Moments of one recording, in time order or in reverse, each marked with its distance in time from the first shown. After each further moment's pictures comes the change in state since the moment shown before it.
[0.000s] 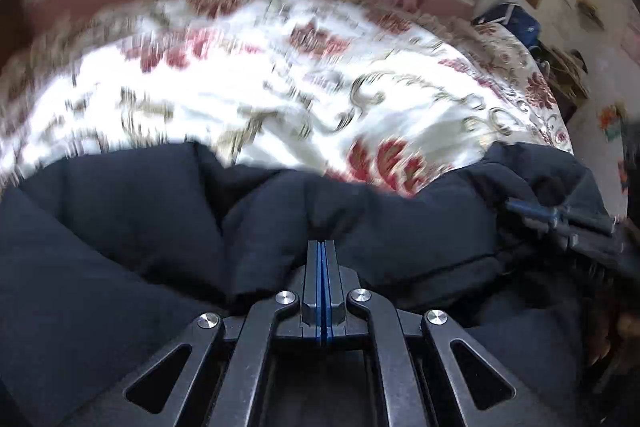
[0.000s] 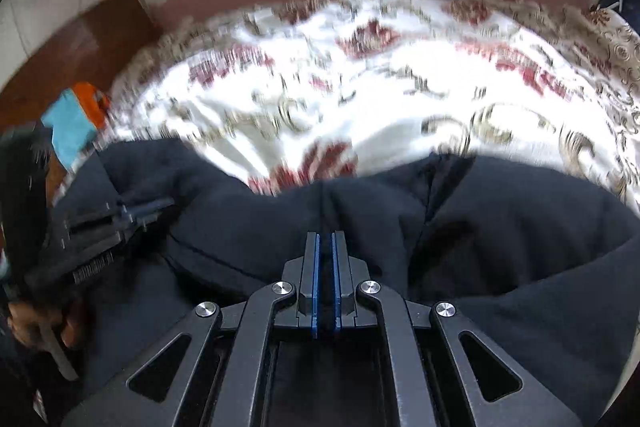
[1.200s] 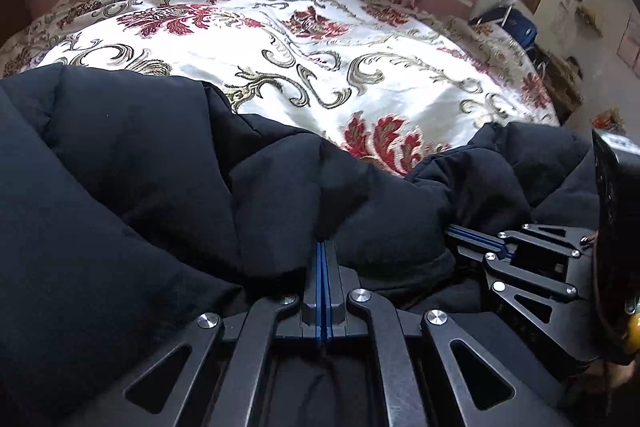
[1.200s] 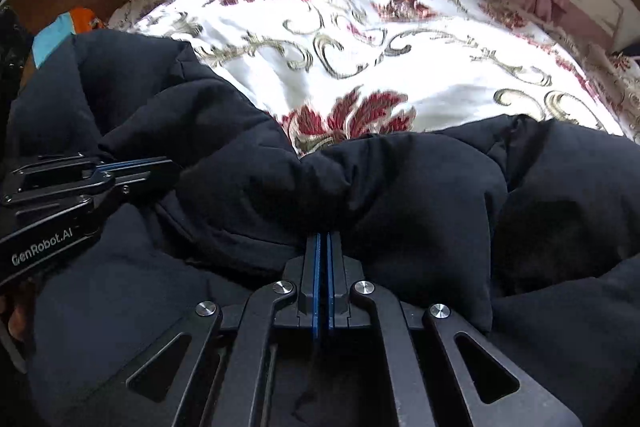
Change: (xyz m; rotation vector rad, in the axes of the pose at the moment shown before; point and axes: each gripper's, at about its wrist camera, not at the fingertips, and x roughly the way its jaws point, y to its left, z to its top) left arm 0.002 0.001 -0.027 -0.007 -0.026 -0.035; right arm 0.020 0.052 -0.024 -0.161 -0.027 -0.085
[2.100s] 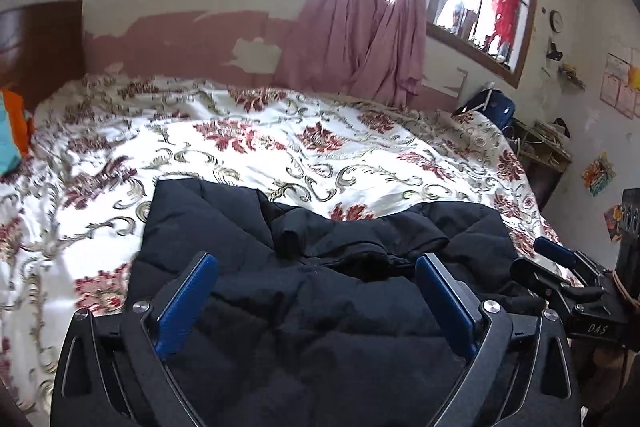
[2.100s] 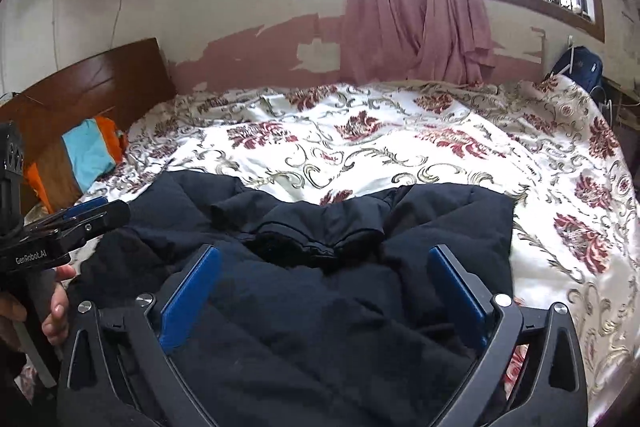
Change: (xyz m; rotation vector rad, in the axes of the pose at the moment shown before) left arm -0.193 -0.026 -0.051 -0.013 -0.360 0.061; right arm -0.210 -0.011 -0.058 0.132 -0.366 -0.046
